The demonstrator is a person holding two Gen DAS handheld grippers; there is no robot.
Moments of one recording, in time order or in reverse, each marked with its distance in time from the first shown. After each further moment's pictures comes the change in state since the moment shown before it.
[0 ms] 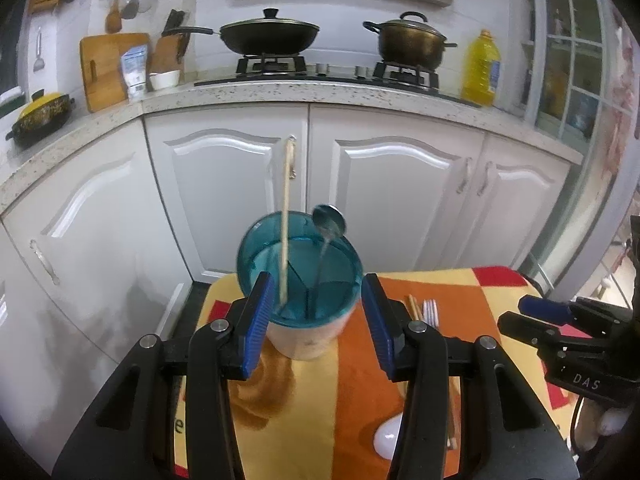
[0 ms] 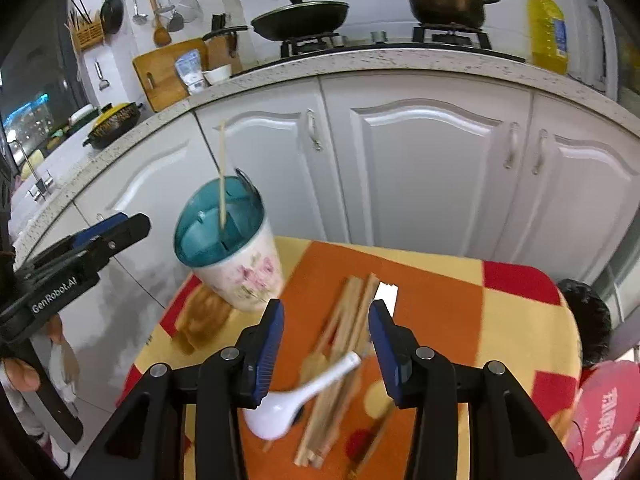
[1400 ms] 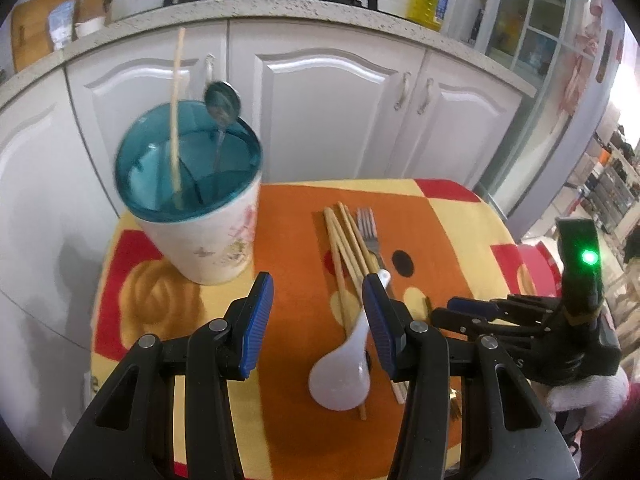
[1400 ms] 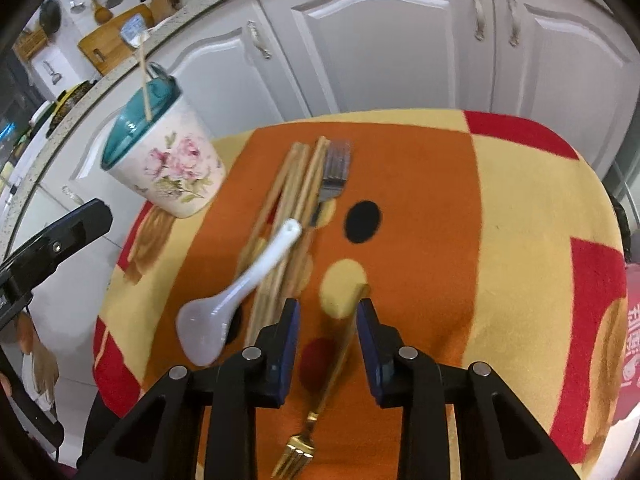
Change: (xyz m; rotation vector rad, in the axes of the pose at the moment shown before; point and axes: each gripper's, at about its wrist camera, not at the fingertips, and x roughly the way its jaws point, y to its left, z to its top) left arm 0.046 -0.042 -0.057 0.069 0.235 -0.229; right arm 0.065 -0.054 -0.086 0.181 0.257 0.011
